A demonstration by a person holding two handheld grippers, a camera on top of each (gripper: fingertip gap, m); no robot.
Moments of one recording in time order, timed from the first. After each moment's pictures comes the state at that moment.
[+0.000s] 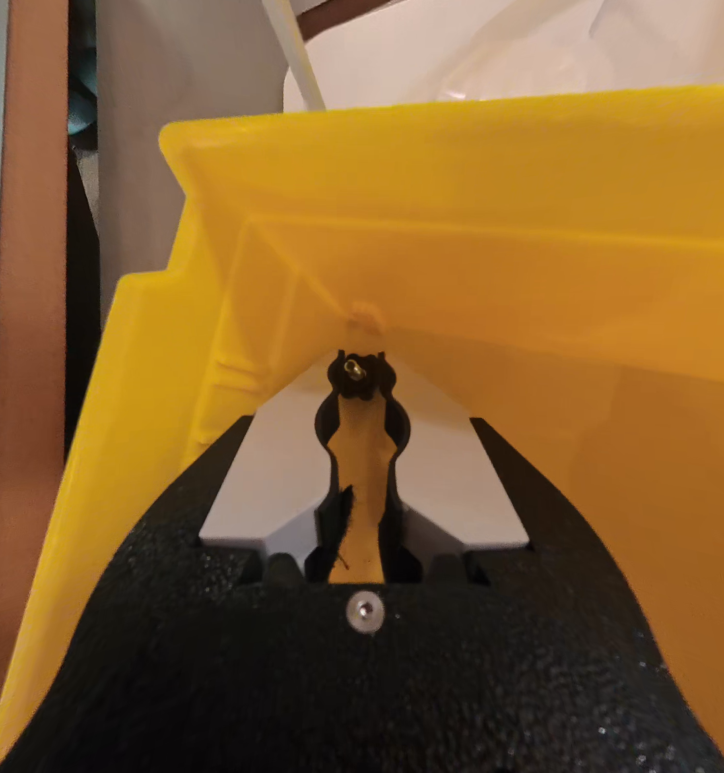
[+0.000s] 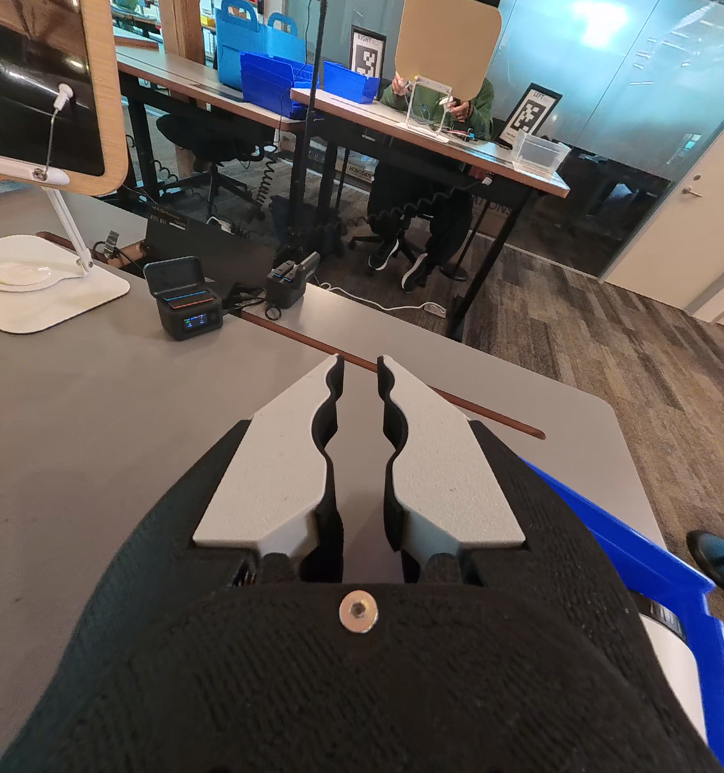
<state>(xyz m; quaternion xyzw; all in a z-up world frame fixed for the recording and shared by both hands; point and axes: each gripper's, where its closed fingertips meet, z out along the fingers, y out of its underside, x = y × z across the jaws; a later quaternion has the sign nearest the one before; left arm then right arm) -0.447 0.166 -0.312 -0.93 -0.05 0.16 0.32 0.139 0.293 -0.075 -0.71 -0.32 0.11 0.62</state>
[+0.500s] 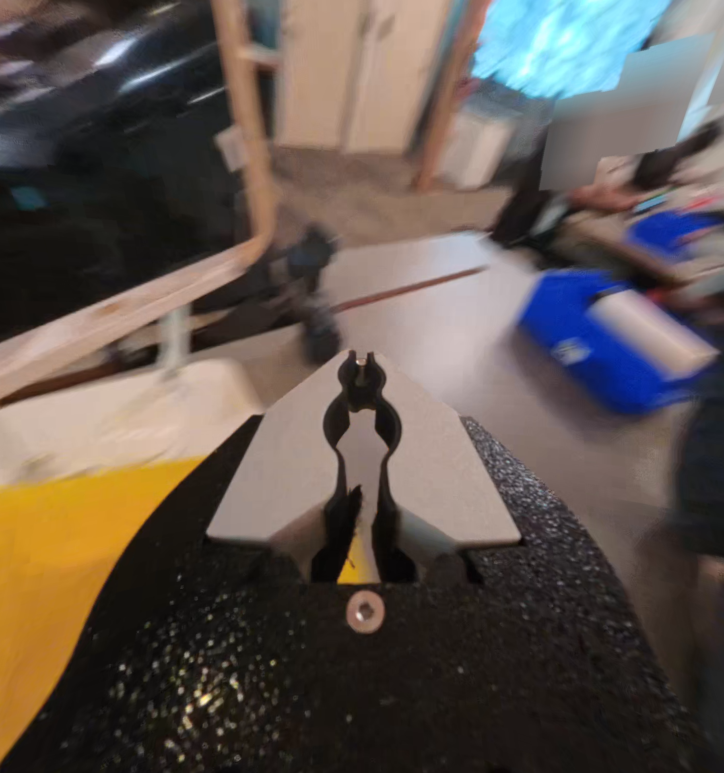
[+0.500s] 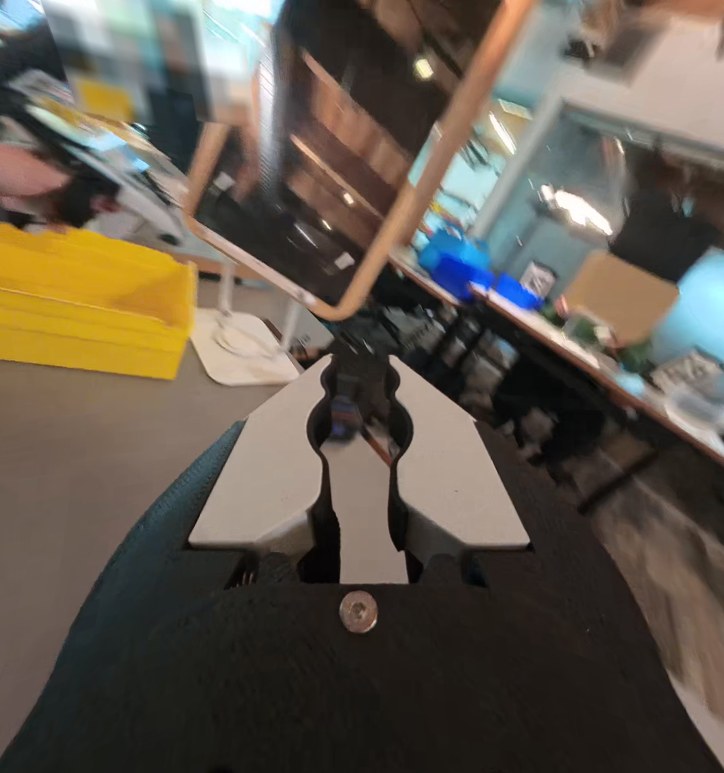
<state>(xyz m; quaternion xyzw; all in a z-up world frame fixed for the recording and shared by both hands) -0.265 0.164 -0.102 -0.78 0.07 -0.21 0.59 0.017 0.211 -0.037 -0.47 -0.51 0.25 0.67</state>
